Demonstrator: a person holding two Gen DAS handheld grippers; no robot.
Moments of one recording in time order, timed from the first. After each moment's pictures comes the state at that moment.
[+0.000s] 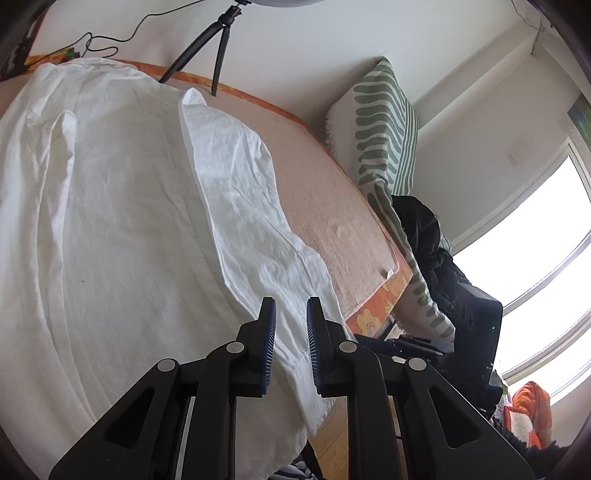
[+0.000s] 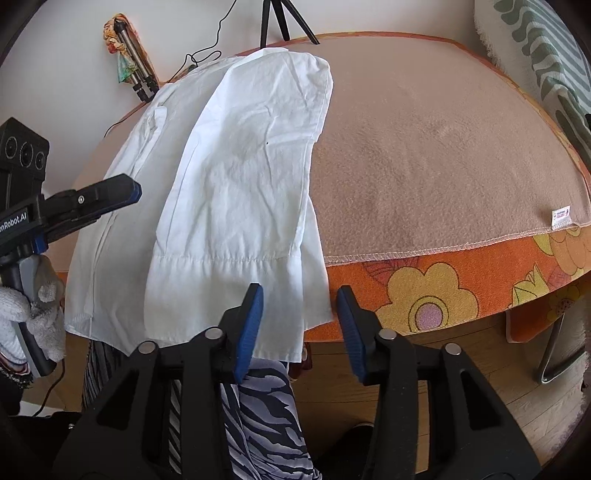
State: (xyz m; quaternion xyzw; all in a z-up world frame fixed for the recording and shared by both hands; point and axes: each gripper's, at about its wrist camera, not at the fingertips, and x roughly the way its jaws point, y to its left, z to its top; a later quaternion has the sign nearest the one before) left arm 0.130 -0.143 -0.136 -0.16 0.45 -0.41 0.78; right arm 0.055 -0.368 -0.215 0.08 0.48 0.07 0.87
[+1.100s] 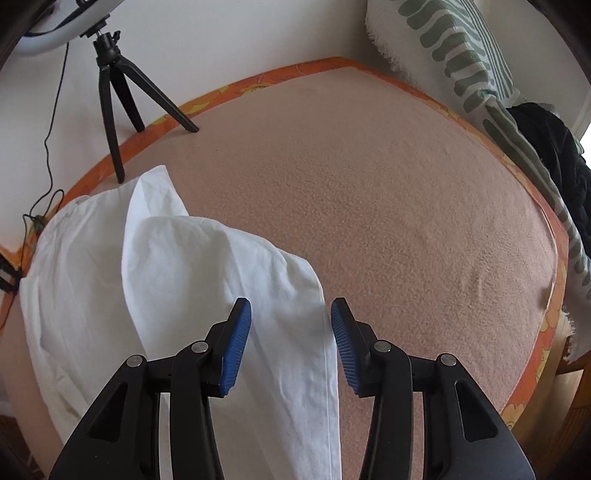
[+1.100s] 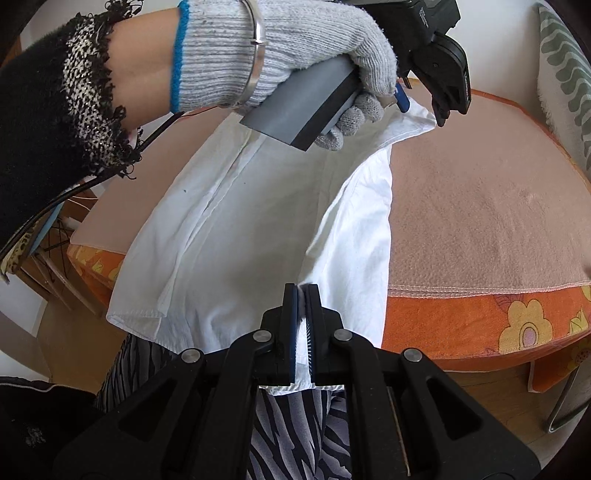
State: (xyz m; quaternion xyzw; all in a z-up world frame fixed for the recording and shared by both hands) left arm 0.272 -0.325 -0.140 0.19 0.50 -0.25 0.81; right arm 0.030 -0.265 -0.199 0.03 0.40 0.16 0.90
